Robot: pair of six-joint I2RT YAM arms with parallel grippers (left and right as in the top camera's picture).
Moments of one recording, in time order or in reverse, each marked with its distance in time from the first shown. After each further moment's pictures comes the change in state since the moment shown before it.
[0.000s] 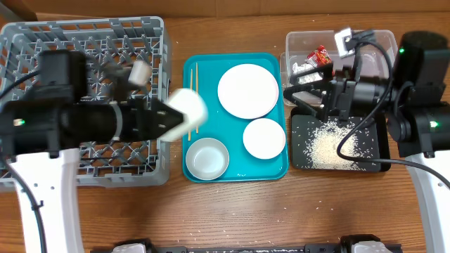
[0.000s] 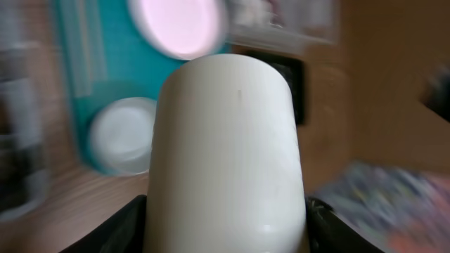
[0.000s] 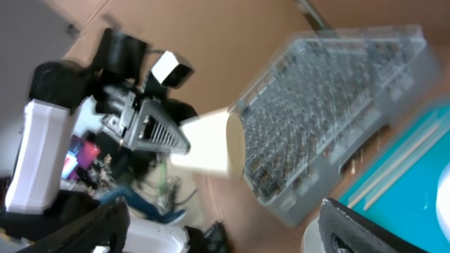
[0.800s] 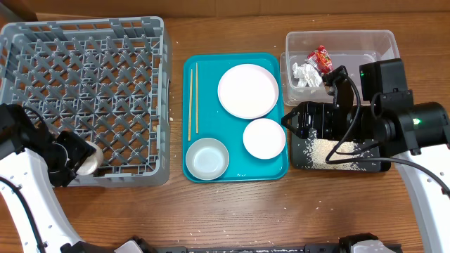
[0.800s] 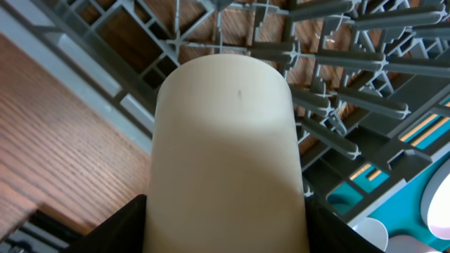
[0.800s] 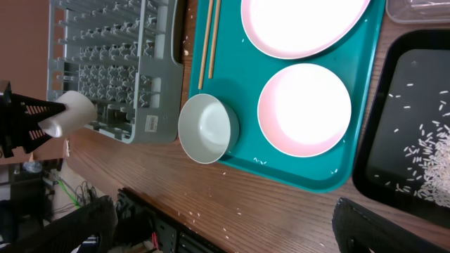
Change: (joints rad) left arm 0.518 0.015 -0.503 0.323 -0.559 -0.242; right arm 0.100 0.022 -0.006 -0.503 0.648 -0.019
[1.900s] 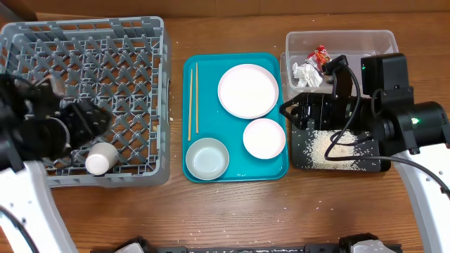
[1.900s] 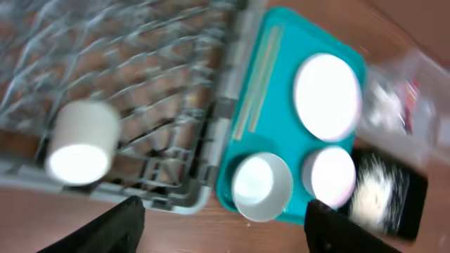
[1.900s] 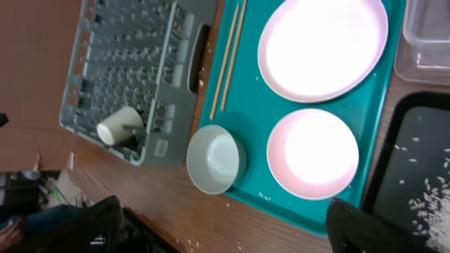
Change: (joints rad) left arm -0.202 -0.101 0.396 -0.201 0.239 0.230; right arm 0.003 0.003 -0.003 0.146 -0.023 0.002
